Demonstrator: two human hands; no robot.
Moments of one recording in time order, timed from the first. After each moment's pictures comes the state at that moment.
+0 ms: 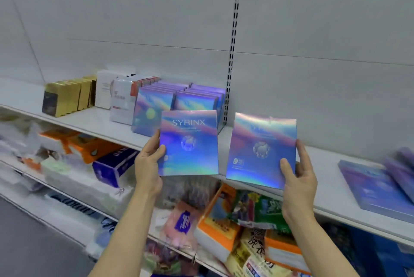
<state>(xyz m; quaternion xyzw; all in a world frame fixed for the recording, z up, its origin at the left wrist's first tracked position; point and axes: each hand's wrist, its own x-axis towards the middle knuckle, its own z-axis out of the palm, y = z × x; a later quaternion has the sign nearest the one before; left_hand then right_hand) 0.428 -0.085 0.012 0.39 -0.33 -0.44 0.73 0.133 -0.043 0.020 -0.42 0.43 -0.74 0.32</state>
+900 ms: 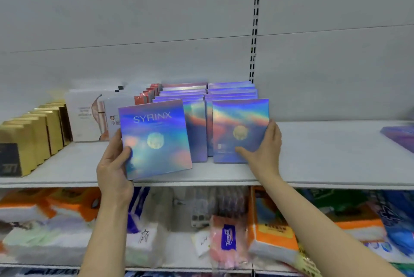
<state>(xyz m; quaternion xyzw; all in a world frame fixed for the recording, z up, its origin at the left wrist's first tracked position) 0.662 -0.235 0.023 0.34 -0.40 -0.49 0.70 0.349 -0.196 0.000 -0.47 0.69 -0.54 0.07</state>
